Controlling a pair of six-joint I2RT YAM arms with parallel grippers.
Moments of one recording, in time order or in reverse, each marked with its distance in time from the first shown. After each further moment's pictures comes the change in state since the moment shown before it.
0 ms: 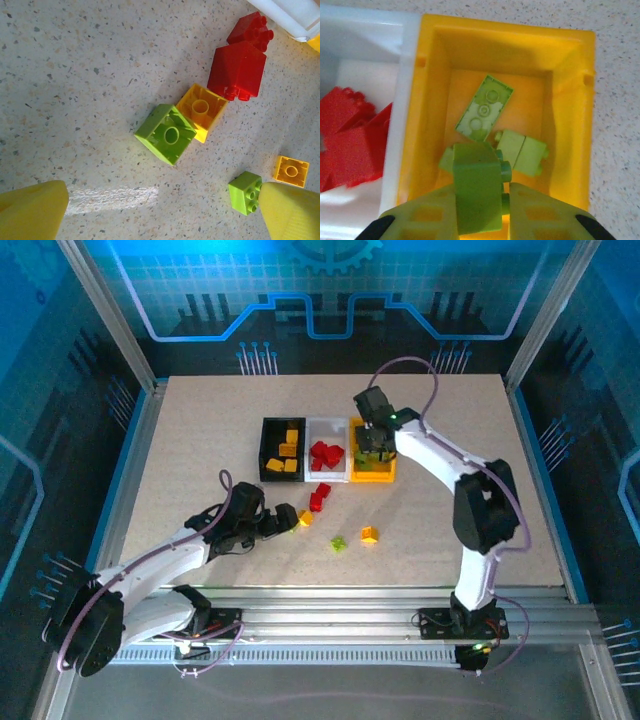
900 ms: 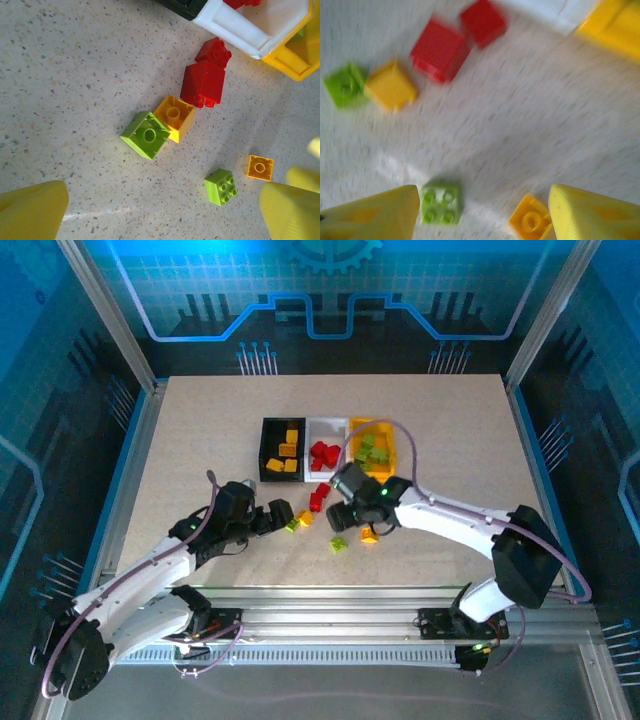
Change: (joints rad) left arm 0.002 -0.153 0.028 -0.093 -0.030 0.010; right arm 0.405 -0.416 -0.563 0.073 -0.107 0.058
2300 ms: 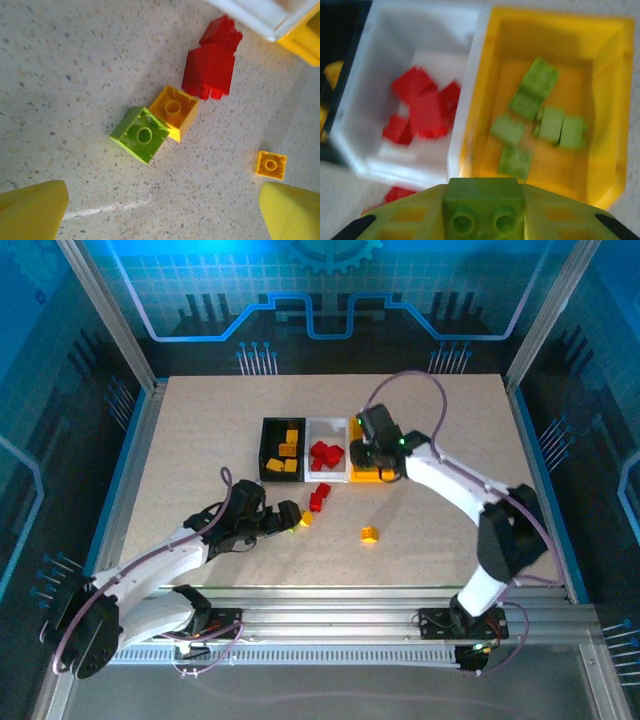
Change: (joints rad) left arm -0.041 0.155 0.002 0.098 0.031 -0.003; right arm -0.351 0.209 0.339 0.094 0.023 -0.037
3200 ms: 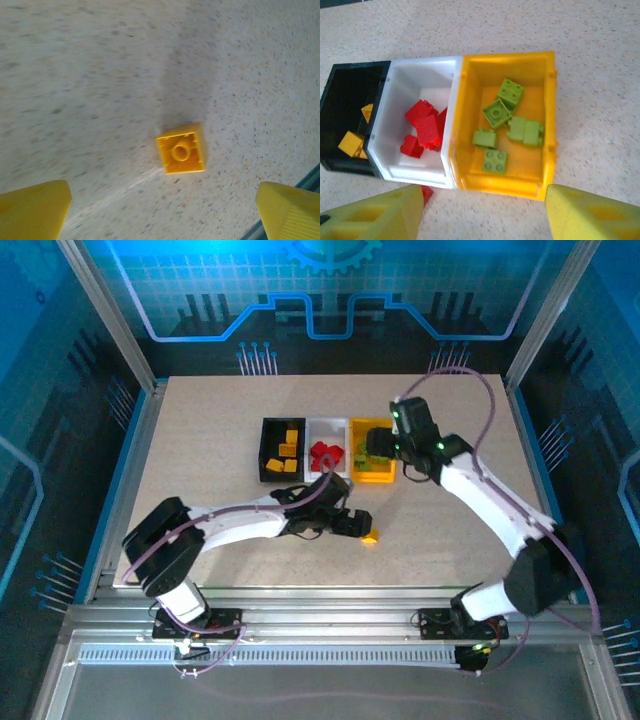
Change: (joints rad) left arm -0.332 0.602 0.483 0.075 0.006 0.220; right arm -0.076 -0.356 -0.189 -0.010 -0.032 0.059
